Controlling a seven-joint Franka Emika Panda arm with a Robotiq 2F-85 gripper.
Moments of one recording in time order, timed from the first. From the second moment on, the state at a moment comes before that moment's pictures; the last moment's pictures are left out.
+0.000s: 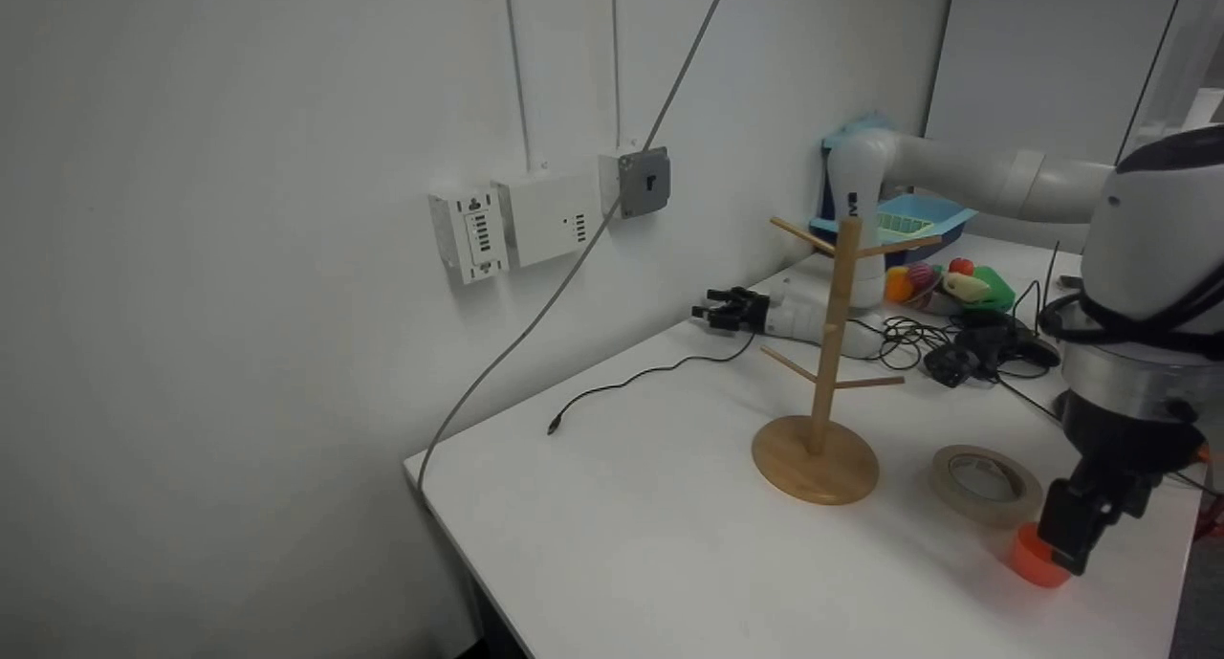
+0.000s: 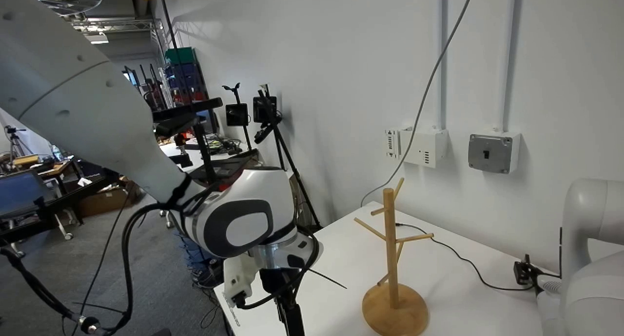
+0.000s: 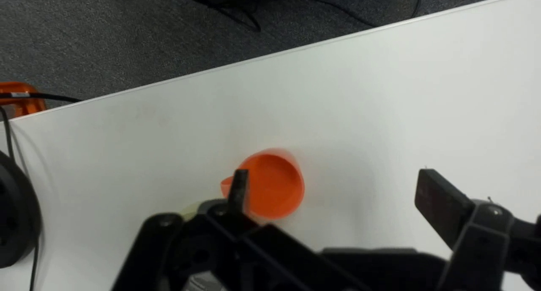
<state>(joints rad) 0.01 0.11 -0.03 -2.55 -0.25 2.55 0.40</state>
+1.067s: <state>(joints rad) 0.07 0.33 -0.09 -2.45 -0.28 2.71 0.48</state>
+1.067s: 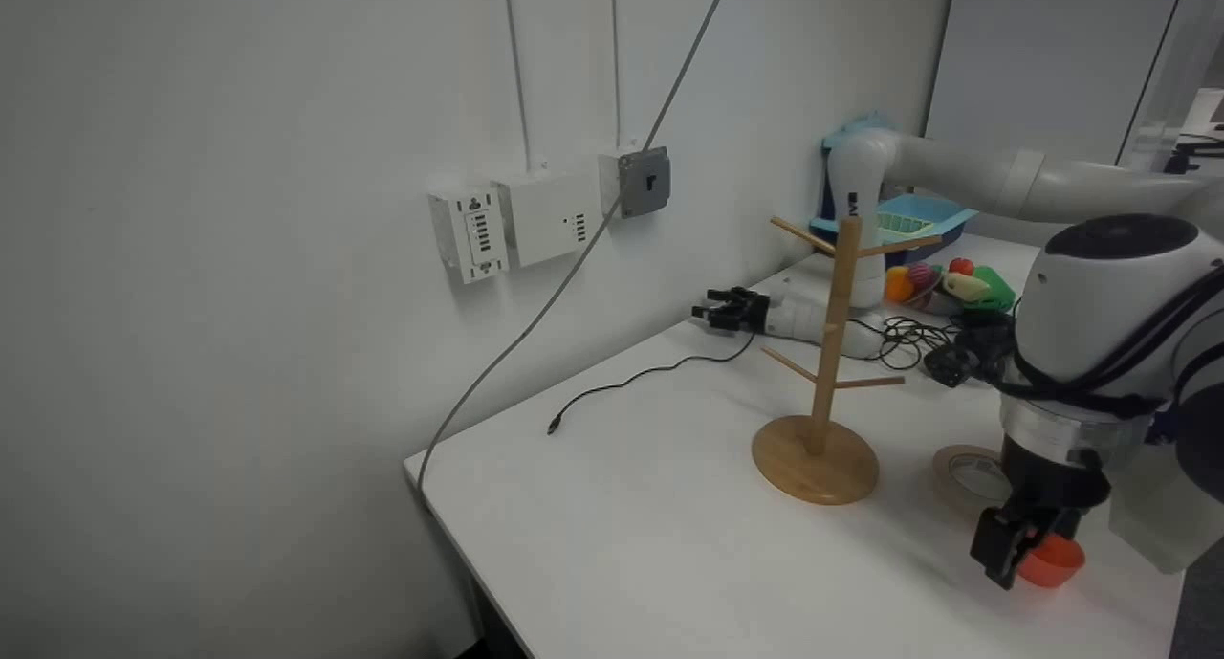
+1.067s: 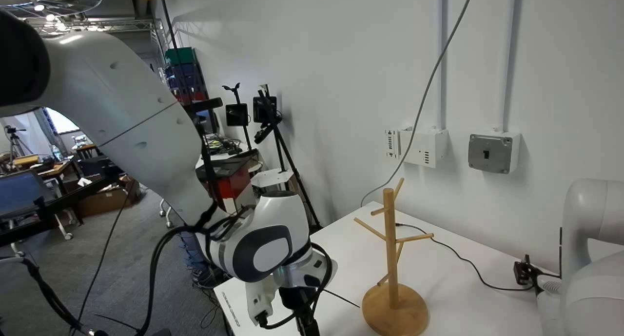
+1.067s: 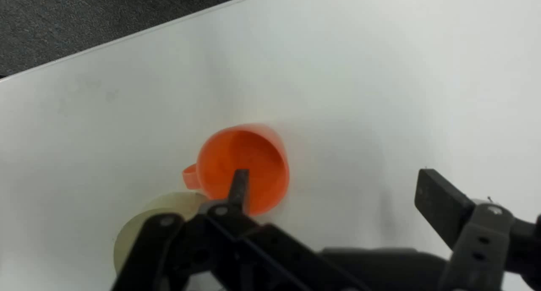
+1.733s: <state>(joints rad) 0.11 0.38 -0.15 -2.43 -0.26 2.71 0.49</state>
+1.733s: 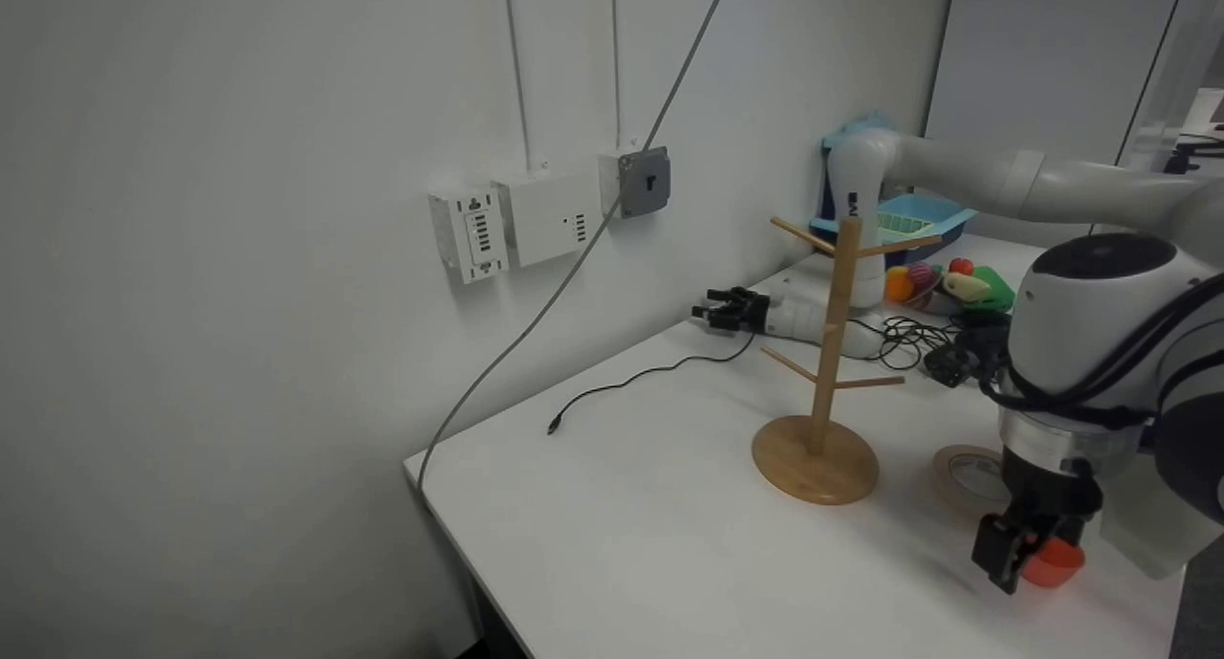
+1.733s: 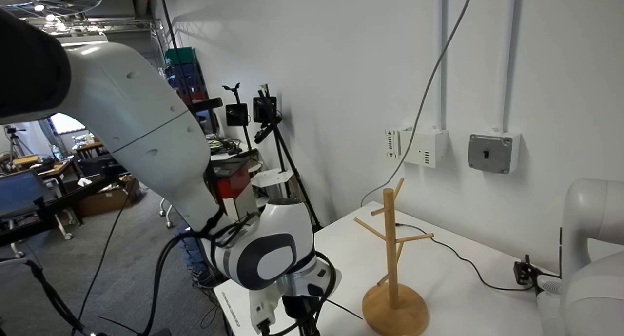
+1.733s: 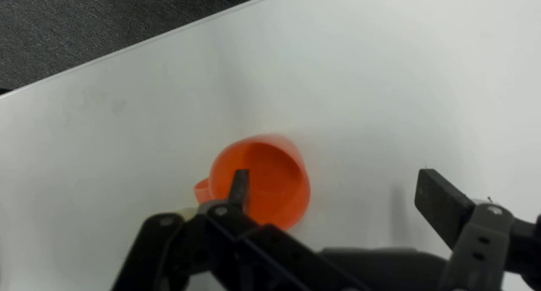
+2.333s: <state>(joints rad) 0.13 0.41 -0.15 -2.42 -0.26 2.71 0.49</state>
